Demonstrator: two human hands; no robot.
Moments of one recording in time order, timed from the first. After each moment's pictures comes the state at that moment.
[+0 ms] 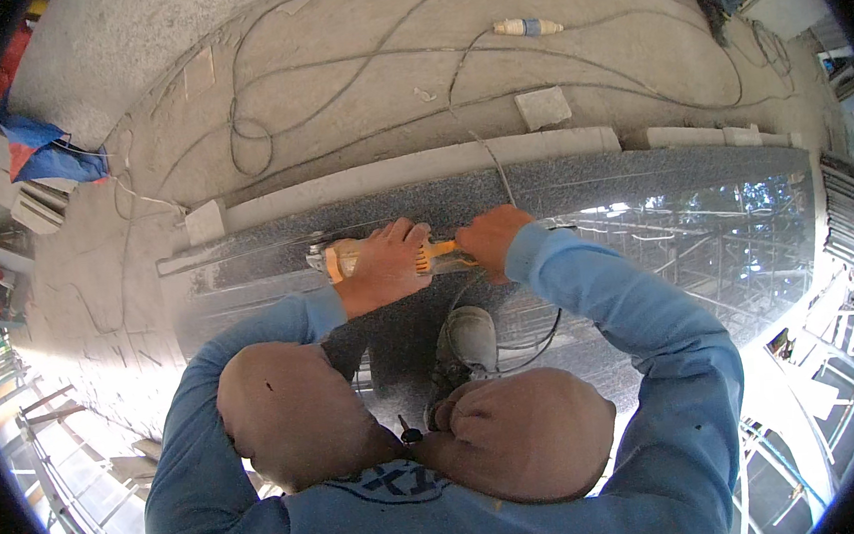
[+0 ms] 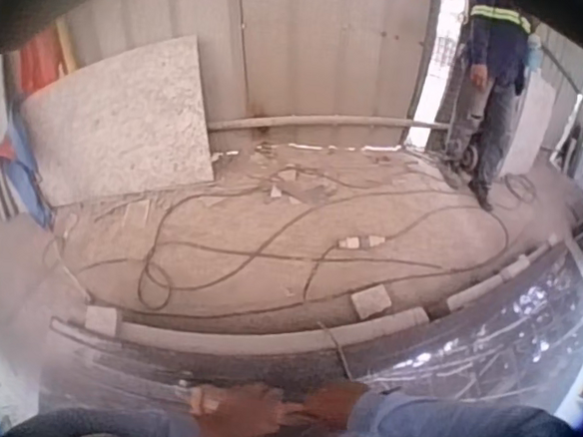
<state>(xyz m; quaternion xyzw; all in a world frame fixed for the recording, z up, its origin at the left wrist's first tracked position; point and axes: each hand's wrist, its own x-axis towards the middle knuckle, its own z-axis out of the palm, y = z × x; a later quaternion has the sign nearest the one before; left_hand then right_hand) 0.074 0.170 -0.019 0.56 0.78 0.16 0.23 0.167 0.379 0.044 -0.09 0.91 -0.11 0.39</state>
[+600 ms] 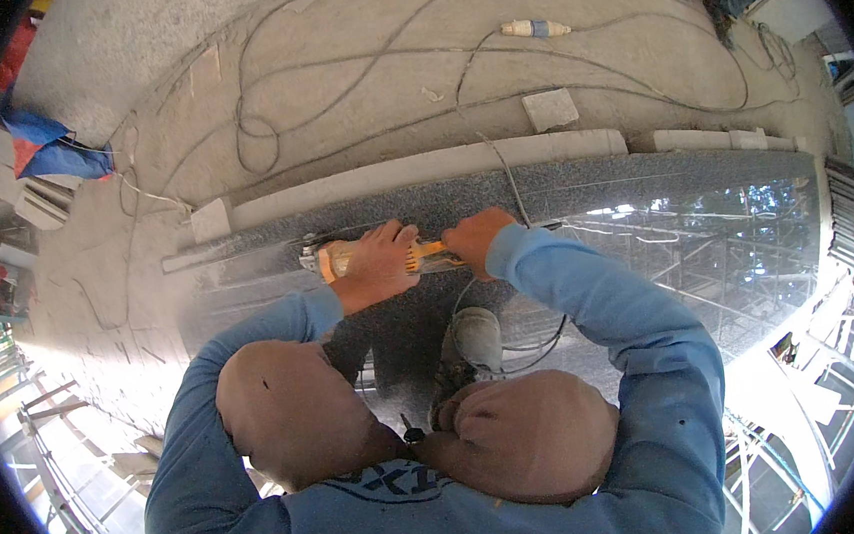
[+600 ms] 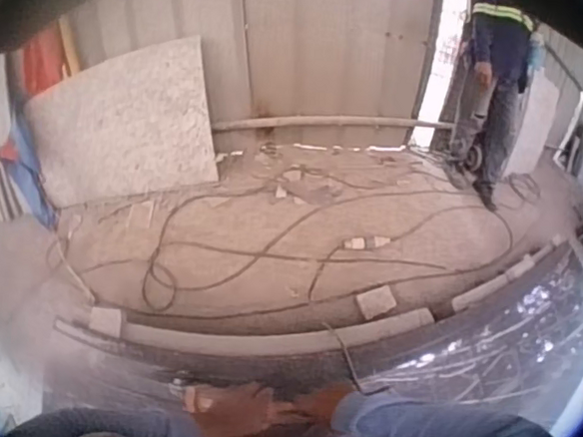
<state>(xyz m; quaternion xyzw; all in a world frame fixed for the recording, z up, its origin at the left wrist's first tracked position) 0.061 0.155 -0.036 0.53 0.79 0.11 0.27 0.153 0.365 0.023 -0.10 0.91 -0.12 0.38</state>
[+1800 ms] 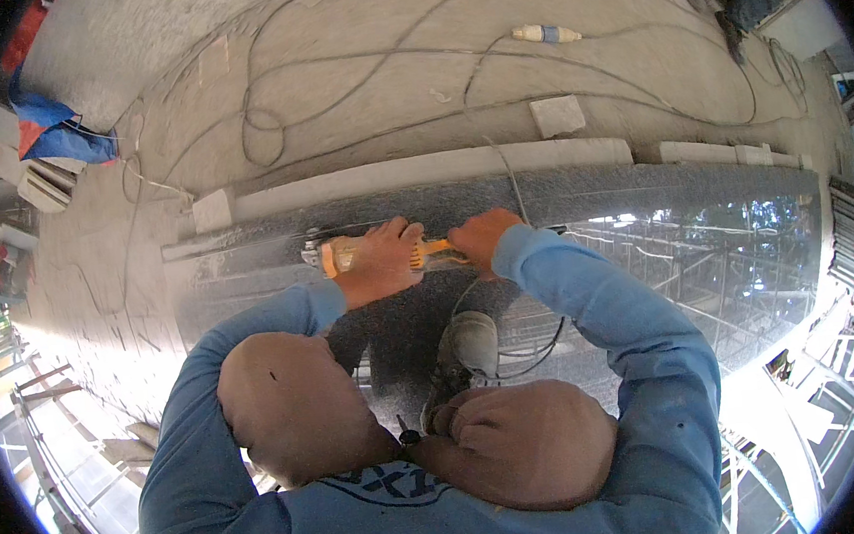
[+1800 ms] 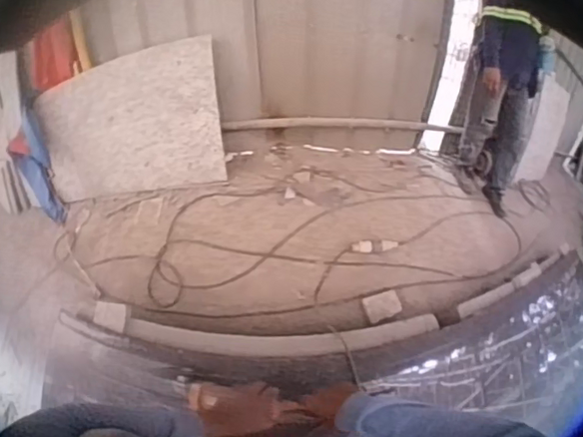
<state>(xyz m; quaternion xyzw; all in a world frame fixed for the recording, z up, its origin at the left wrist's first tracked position) 0.062 0.162 -0.038 0.53 0.80 0.10 0.27 0.152 0.372 0.012 -0.11 0.91 -0.12 0.38</state>
